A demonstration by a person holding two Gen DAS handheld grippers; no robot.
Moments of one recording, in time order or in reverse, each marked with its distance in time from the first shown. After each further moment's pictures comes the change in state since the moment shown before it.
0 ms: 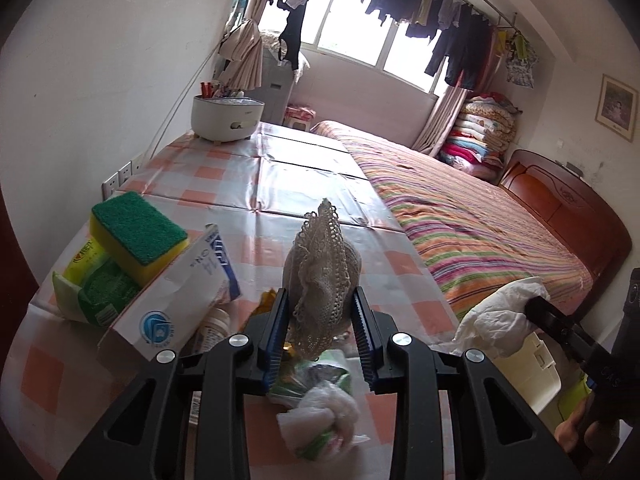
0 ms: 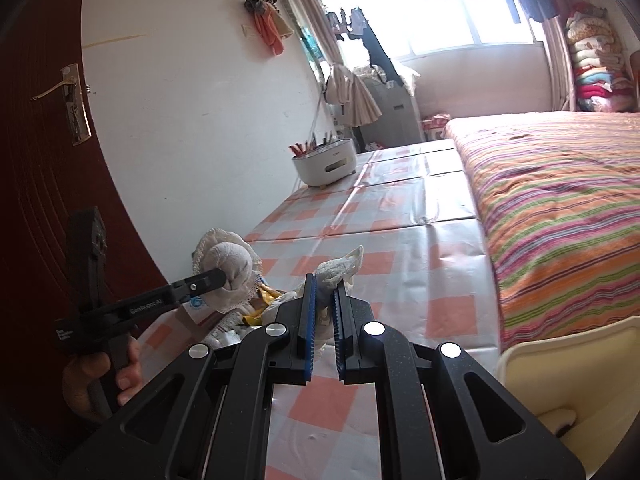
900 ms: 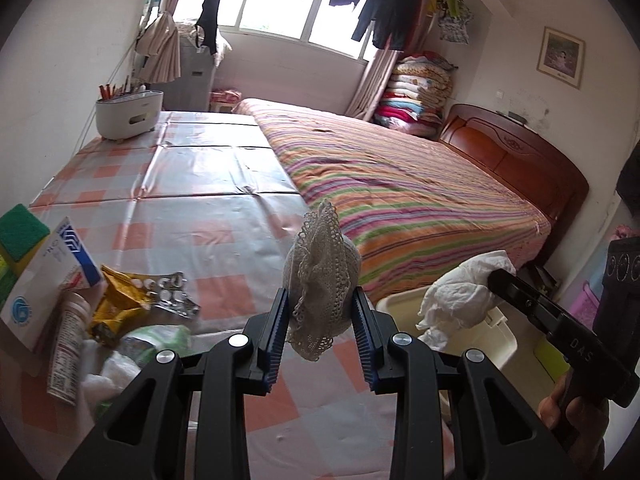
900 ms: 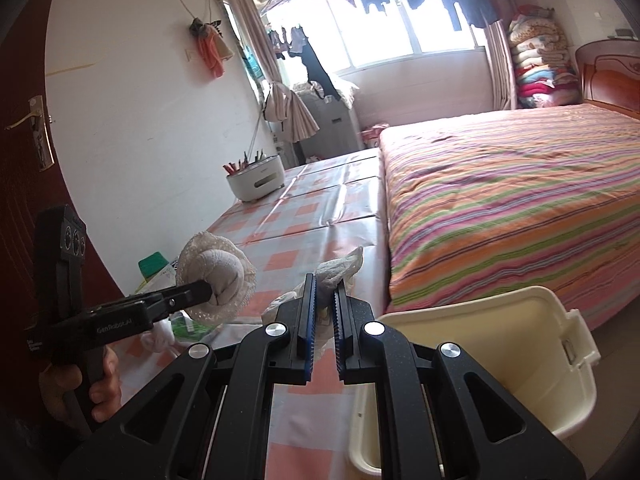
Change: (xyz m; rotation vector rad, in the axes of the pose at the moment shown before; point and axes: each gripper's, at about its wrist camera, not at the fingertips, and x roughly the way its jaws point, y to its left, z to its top) left arm 0.026 -0.114 -0.029 0.157 0.096 -0.193; right arm -0.075 -0.075 -0.021 0.071 -0.058 -0.182
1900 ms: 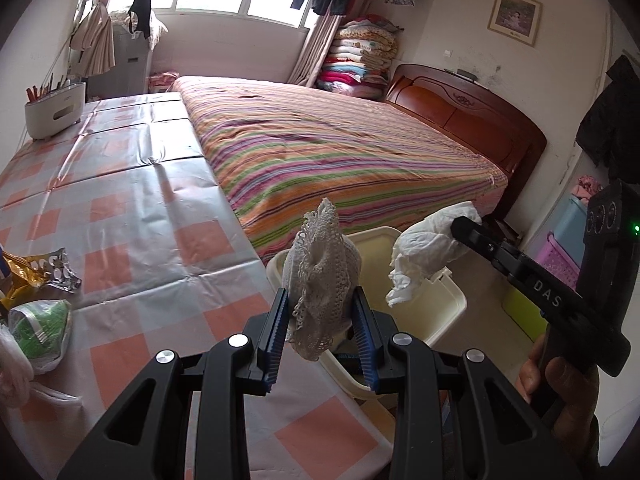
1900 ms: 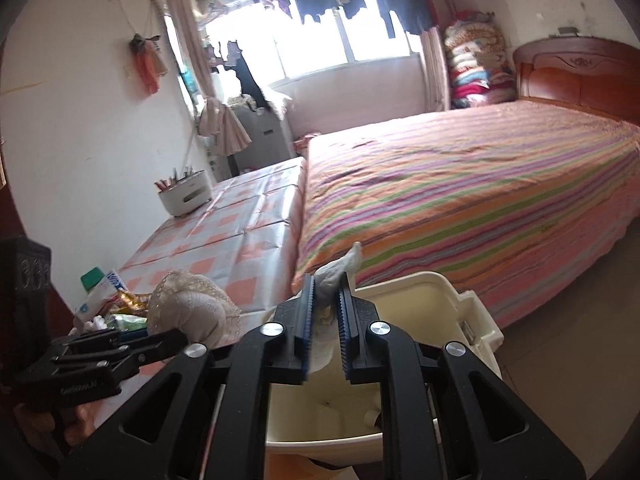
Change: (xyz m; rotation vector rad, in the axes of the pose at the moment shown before) left arm 0.033 -0.086 -0.029 0.108 0.114 -0.159; right arm -0.039 -0.063 -0.015 0.077 -0.042 -0.238
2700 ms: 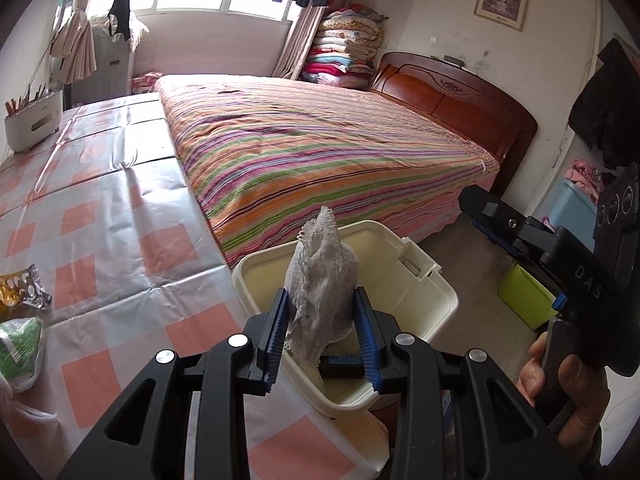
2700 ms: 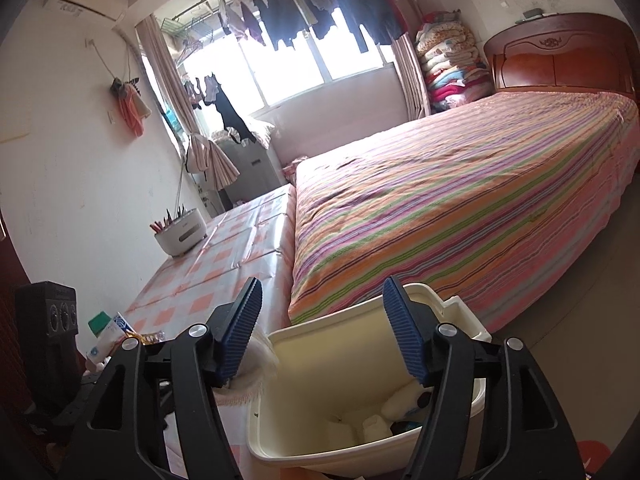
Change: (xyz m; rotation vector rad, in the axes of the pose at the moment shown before) left arm 0.027 -0.027 0.007 0.053 0.027 -0.022; right arm -0.021 -0.022 0.006 0.131 -0.092 0.005
